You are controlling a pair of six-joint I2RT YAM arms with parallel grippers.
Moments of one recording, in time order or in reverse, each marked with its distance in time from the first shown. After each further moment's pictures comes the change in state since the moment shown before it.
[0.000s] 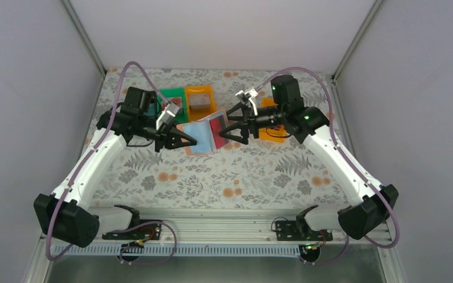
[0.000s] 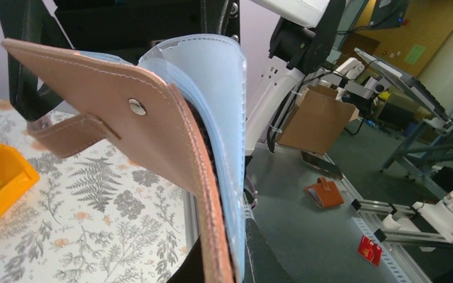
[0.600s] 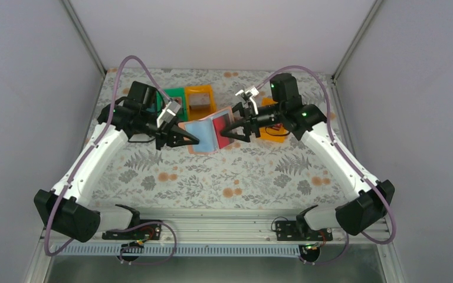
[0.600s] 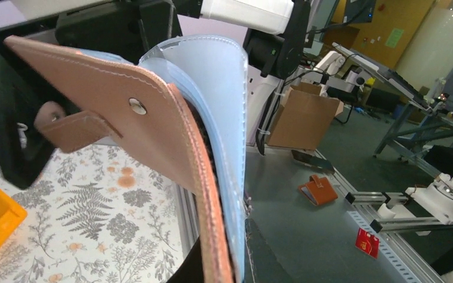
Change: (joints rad) left arm -0.049 0.040 0.119 -0.111 0.027 0.128; right arm -0.021 0.035 0.018 0.018 -0.133 -0.013
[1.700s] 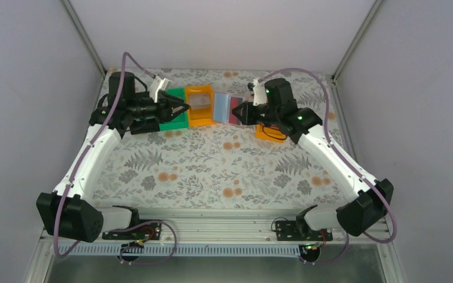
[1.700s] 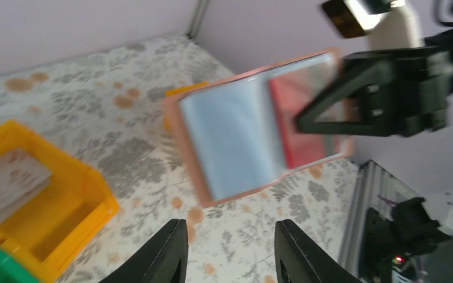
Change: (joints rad) left arm 0.173 -0.009 -0.088 0.497 -0.618 -0.679; right arm 0.032 -0.025 -0.064 0.018 0.753 0.484
